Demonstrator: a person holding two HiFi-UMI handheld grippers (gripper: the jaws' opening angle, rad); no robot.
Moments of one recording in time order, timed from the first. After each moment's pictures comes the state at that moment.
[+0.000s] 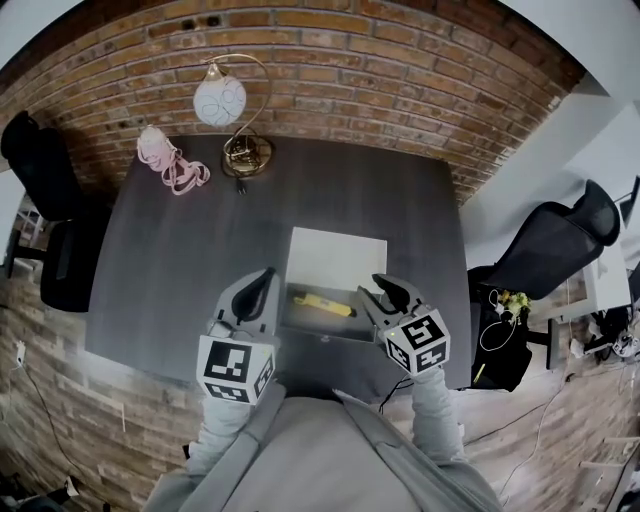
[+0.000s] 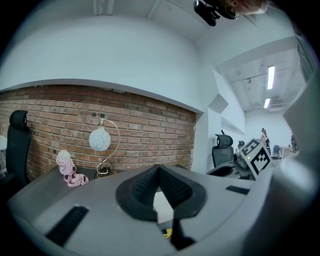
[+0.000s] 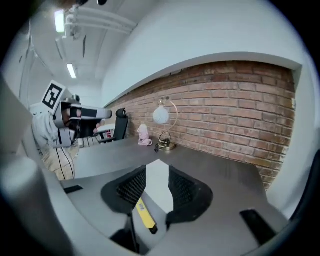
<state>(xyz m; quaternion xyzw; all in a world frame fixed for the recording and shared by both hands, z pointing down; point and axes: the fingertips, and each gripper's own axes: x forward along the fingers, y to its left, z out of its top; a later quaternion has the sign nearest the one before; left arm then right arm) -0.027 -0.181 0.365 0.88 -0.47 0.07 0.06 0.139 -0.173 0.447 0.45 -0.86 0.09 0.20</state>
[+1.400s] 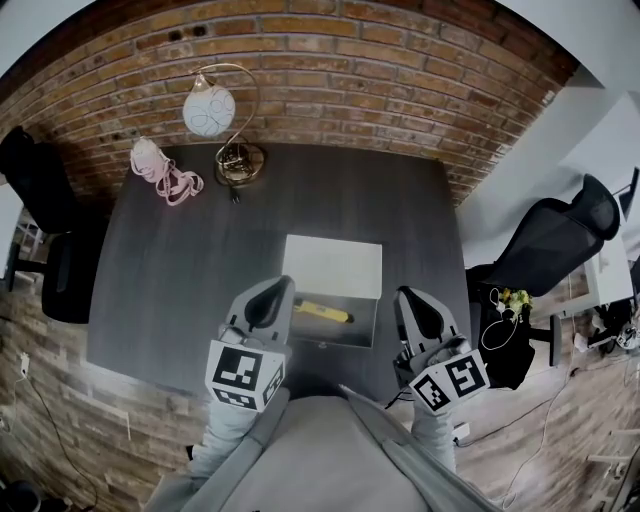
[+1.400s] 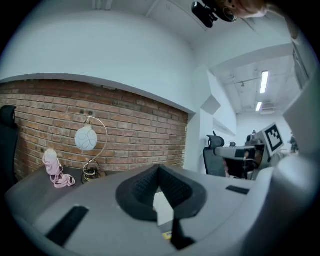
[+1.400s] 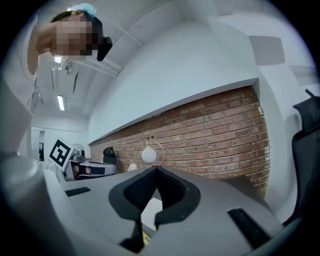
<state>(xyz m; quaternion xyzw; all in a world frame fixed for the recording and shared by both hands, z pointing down) 0.010 -0.181 0.361 0.90 -0.43 0.07 0.06 0.178 -0.139 0.335 0.54 -0.84 0.06 -0.01</state>
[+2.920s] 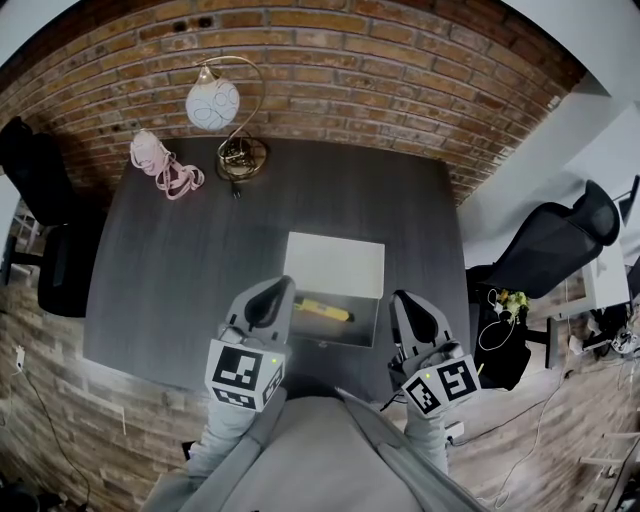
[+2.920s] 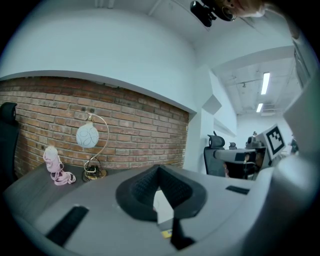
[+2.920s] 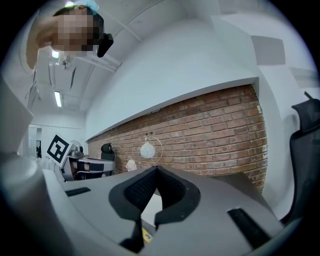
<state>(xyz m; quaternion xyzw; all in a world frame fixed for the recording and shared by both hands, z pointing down) 0.004 -0.184 0.367 0.90 -0.43 0.07 0.07 0.167 -0.141 0.348 0.55 -0.83 0.07 0.01</state>
